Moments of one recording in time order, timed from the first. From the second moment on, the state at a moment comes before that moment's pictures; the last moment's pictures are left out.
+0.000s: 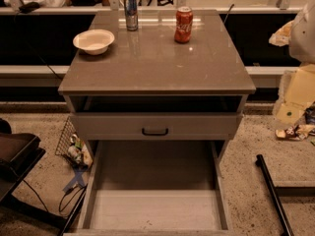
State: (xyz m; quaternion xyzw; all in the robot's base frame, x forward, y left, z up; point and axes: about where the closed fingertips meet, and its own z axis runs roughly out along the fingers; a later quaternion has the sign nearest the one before) arm 0.438 -0.216 0.978 -0.60 0.78 -0.04 0.16
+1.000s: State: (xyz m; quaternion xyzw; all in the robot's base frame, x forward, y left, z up) arm 0.471 -0.247 0.968 -0.53 0.81 -0.05 0.22
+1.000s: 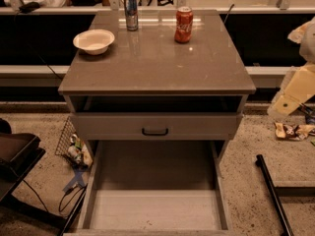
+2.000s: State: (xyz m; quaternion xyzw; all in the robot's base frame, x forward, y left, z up) arm 0.559 -0.300 0.932 -0.34 0.85 -0.04 0.41
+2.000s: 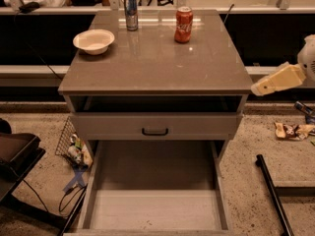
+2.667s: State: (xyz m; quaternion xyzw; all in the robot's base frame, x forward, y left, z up) arm 0.612 -0.282 0.932 -0.28 0.80 0.01 0.53
